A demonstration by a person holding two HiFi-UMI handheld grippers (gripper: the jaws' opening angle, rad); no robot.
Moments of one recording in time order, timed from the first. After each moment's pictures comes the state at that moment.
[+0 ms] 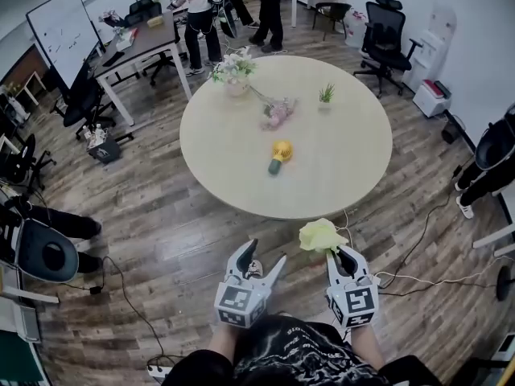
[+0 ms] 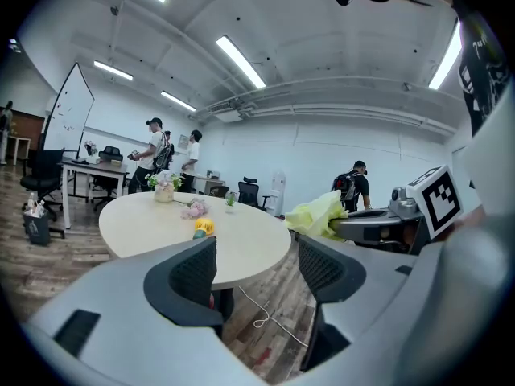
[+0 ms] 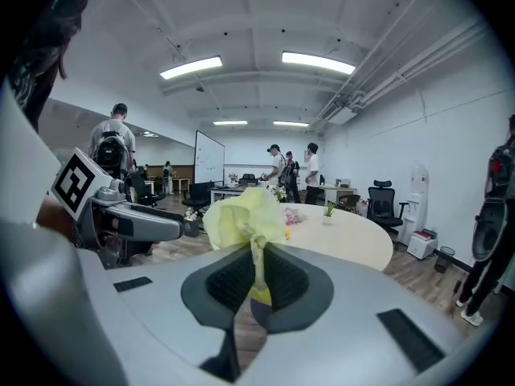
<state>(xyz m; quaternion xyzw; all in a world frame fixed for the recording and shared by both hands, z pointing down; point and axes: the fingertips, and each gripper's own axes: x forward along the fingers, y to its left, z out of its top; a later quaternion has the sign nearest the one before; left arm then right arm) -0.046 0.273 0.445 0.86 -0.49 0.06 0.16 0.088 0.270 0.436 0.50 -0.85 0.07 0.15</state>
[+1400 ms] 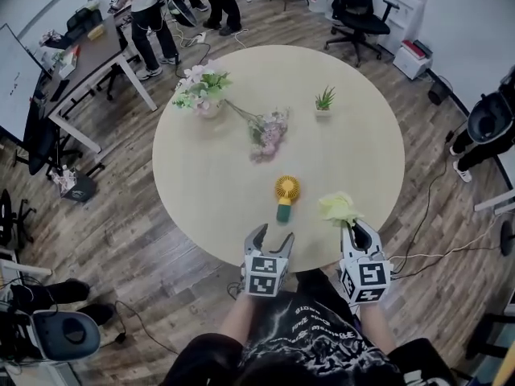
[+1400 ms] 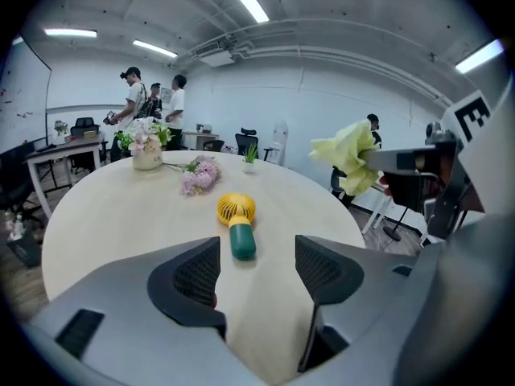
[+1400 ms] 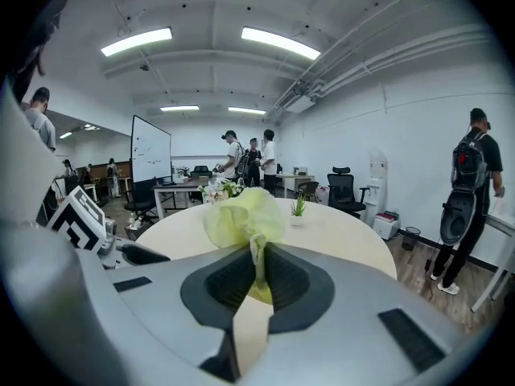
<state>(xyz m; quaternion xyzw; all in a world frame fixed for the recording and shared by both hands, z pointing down) -0.071 -0.019 0.553 0.85 -0.42 0.23 0.22 0.081 -0.002 0.459 0.64 -0.74 0.13 0.15</state>
